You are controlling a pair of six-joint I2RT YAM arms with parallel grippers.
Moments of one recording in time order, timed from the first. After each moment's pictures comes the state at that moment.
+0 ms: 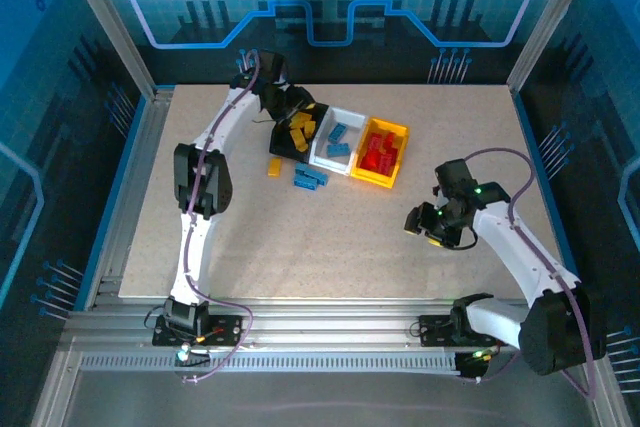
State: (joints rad) left arm -0.22 2.38 2.28 -0.85 0.38 -0.88; right arm 0.21 1.15 0.84 -1.03 -0.25 0.61
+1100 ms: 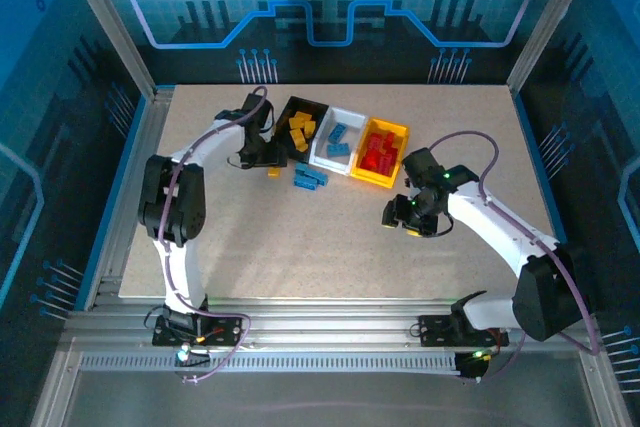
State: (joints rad) left arm -0.22 2.00 1.55 -0.81 0.09 -0.27; right arm 0.40 1.34 0.98 -1.00 -0.21 0.67
